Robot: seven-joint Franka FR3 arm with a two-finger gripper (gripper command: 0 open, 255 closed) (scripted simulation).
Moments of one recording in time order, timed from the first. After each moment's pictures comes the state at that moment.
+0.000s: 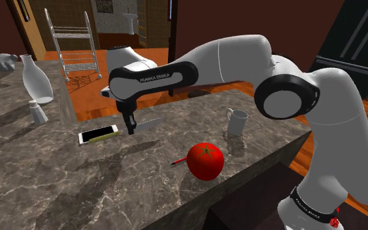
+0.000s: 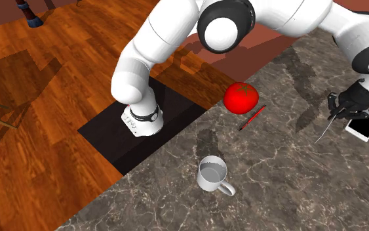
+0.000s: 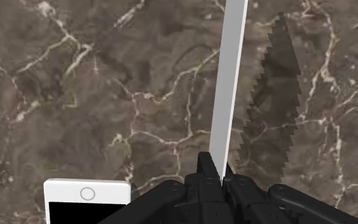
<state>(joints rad) 0.65 0.71 -0.17 -1.21 0.10 1.90 -0.91</state>
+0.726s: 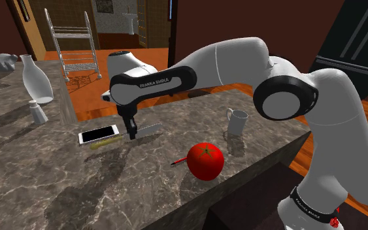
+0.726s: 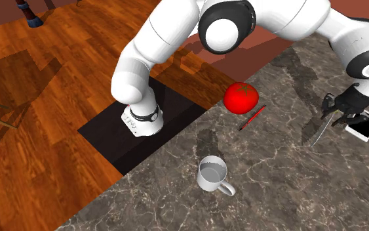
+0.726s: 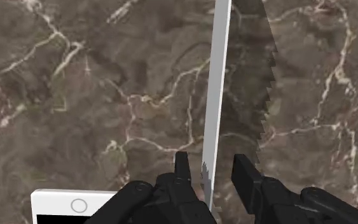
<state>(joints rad) 0.66 0.72 -0.17 -1.24 0.10 1.94 -0.92</state>
